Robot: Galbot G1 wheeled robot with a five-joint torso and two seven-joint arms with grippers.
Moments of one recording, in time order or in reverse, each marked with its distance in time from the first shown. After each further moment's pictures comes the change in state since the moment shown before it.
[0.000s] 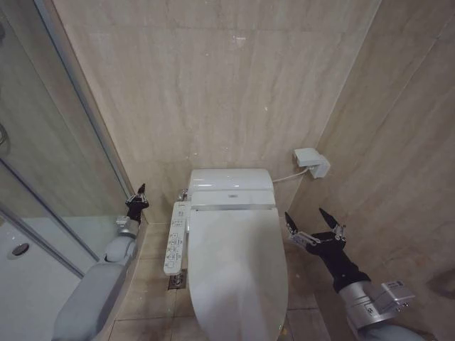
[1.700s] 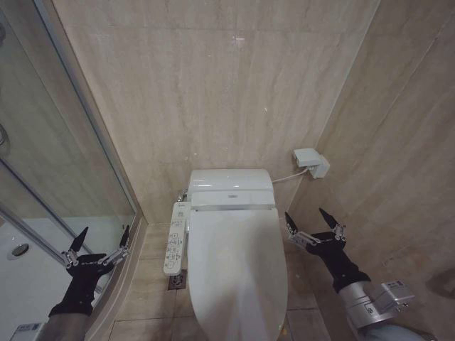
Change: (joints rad) left arm 1.009 -0.242 -0.547 -1.075 0.093 0.226 0.176; right arm 0.000 0.000 0.000 0.000 0.000 0.000 0.000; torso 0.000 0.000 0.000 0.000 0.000
